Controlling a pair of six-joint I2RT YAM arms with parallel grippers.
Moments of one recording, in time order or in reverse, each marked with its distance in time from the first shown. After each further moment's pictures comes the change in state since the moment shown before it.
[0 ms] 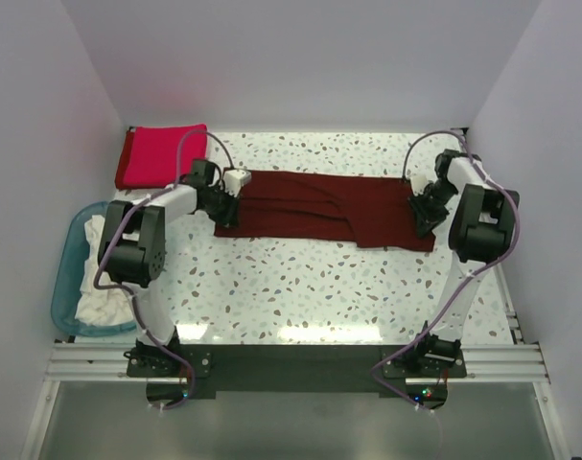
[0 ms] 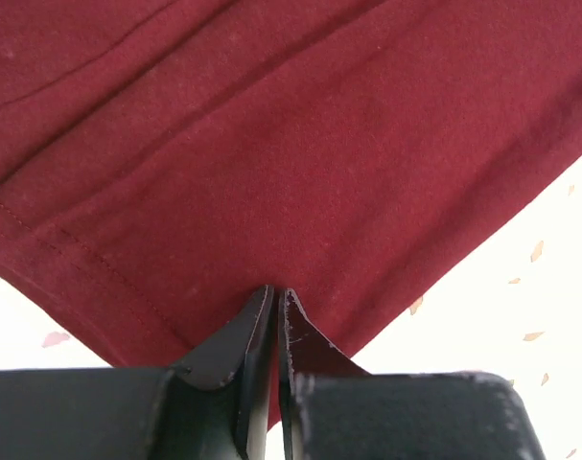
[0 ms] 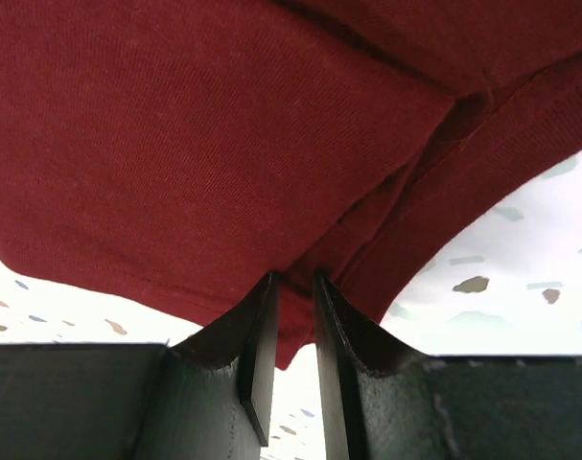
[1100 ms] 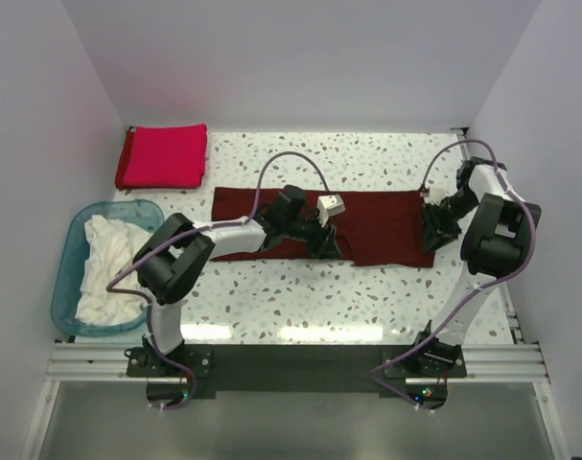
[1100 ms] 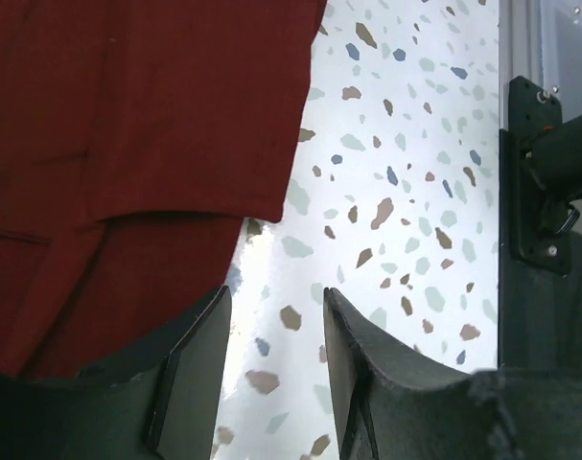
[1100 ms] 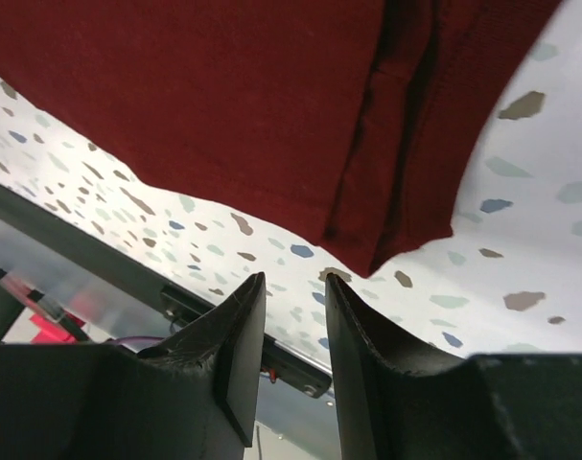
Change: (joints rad) left arm -0.570 -0.038 -0.097 0.607 0.259 -0.382; right arm -0.112 -0.167 -0.142 -0.194 -0.144 0.098
